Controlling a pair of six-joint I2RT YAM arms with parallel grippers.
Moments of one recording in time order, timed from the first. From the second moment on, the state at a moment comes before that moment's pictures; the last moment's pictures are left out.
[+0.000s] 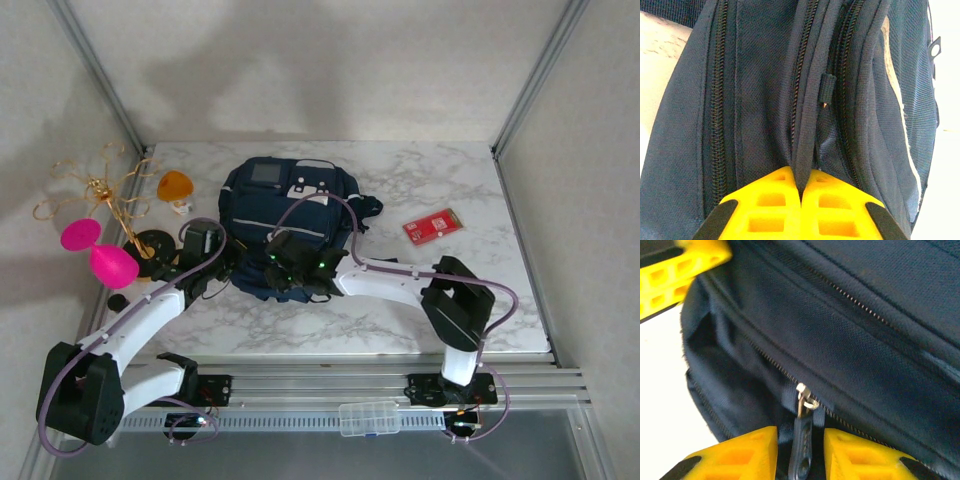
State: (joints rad) left arm -0.26 1.11 0.61 -0.22 0.08 -1.15; right arm 1.09 1.83 1.30 -0.34 0.12 0.49
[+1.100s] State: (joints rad) left arm -0.26 1.23 0.72 -0.21 0.15 -1.05; right arm 0.98 1.47 0.97 -0.30 0.27 0.54
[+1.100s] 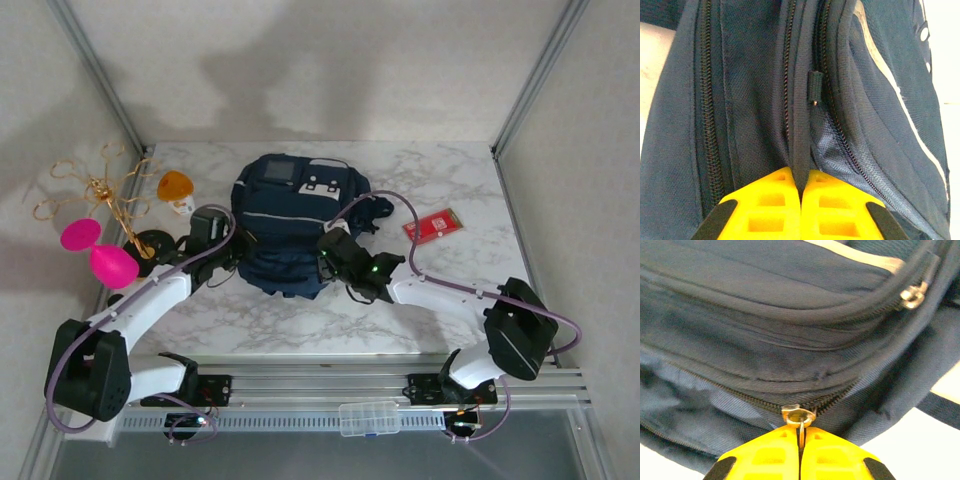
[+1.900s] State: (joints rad) left arm -0.55 1.08 0.56 -0.05 0.05 -1.35; right arm 1.07 1.52 1.00 -0.24 0.20 0.58
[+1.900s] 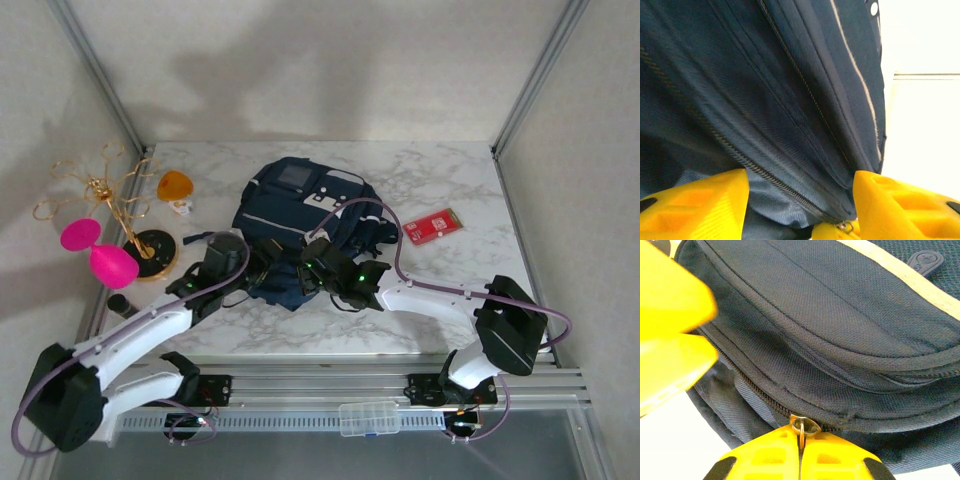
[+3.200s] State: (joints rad) left arm -0.50 1.03 0.57 -0.06 0.03 -1.30; right arm 0.80 1.41 0.90 -0.23 0.12 0.56
